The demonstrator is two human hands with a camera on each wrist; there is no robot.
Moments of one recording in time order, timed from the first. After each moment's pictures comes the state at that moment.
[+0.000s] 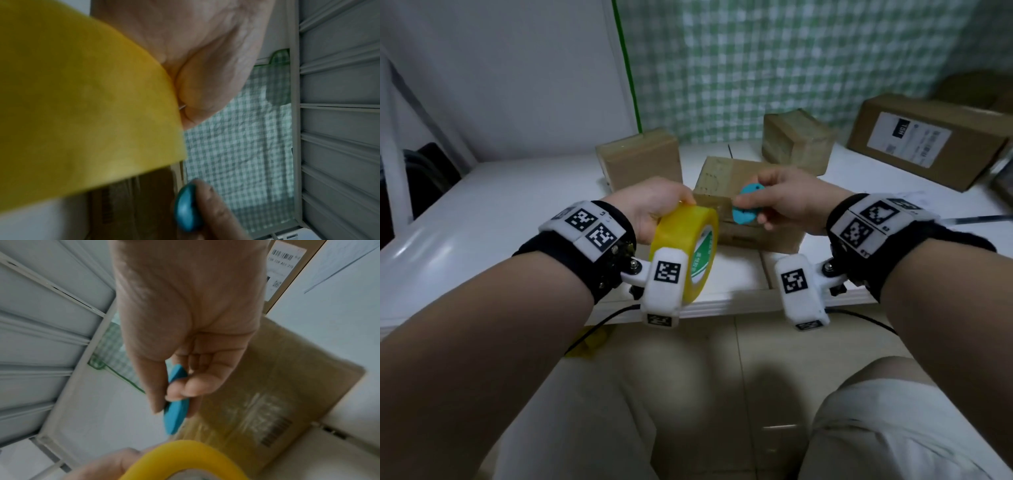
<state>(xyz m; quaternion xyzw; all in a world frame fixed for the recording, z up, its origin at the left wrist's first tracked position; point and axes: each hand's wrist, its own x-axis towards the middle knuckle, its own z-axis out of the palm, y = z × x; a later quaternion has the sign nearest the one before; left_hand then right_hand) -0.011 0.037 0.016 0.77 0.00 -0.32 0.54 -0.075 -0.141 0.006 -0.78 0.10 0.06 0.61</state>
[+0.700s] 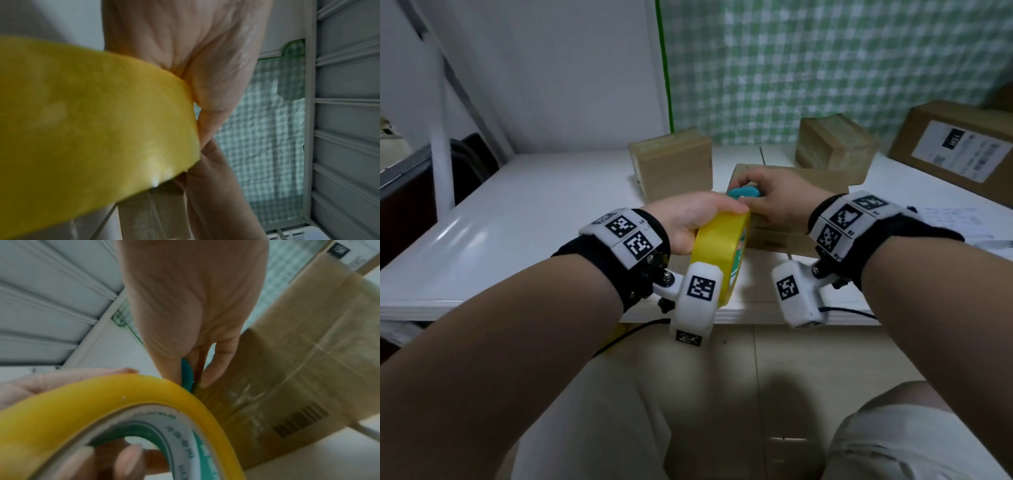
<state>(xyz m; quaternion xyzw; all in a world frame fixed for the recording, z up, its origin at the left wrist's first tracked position) -0.012 0.042 0.006 0.69 -0.05 -0.42 0.59 -0.019 -0.119 -0.012 -0.95 -0.05 -0.05 0.30</state>
